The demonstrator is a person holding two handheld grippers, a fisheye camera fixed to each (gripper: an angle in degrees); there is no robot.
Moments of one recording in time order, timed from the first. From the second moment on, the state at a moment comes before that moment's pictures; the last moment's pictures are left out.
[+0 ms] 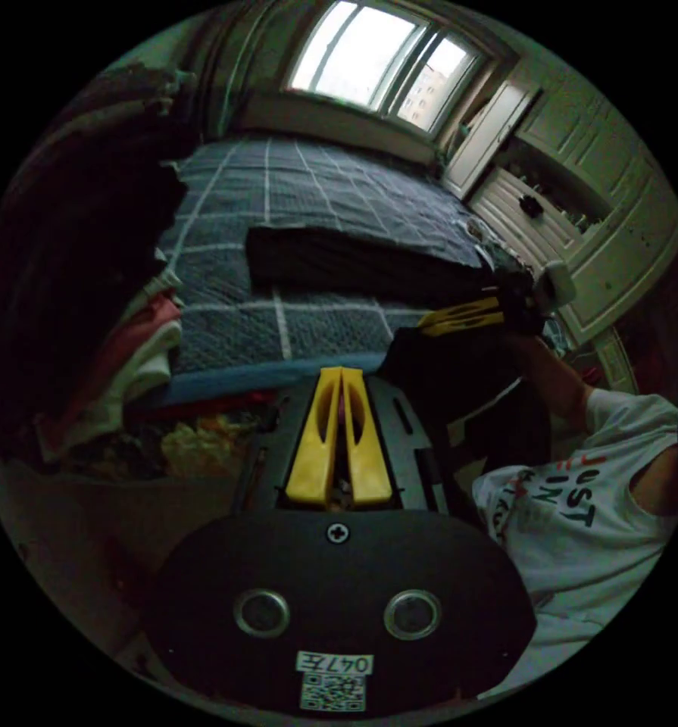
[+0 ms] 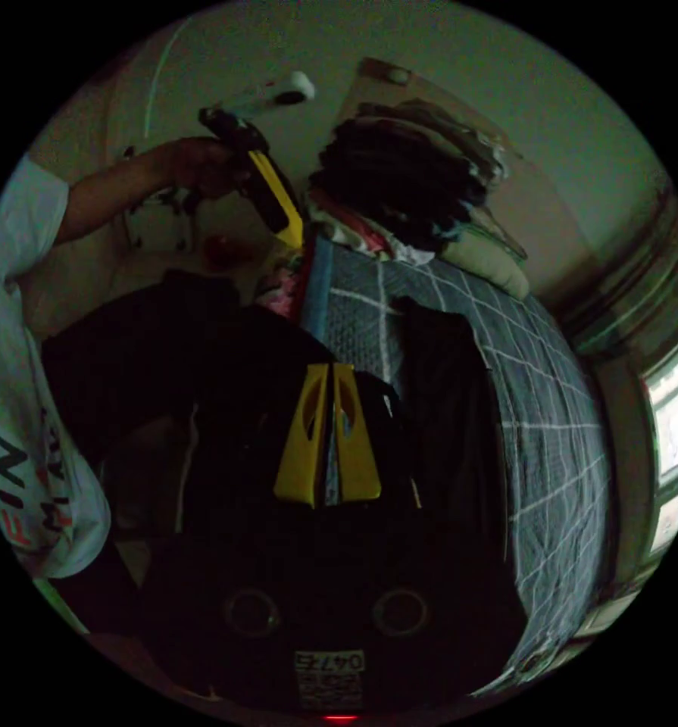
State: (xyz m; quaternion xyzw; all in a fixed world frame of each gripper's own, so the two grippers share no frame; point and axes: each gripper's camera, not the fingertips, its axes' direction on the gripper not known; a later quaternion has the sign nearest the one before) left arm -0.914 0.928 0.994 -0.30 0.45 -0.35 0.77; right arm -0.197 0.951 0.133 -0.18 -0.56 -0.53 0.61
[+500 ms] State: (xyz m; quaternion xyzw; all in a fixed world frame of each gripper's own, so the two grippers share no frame) left arm -0.871 0.956 0.960 -0.30 0.45 -0.41 0.73; right arm -0.296 0.960 0.207 -0.22 -0.62 -0.46 0.60
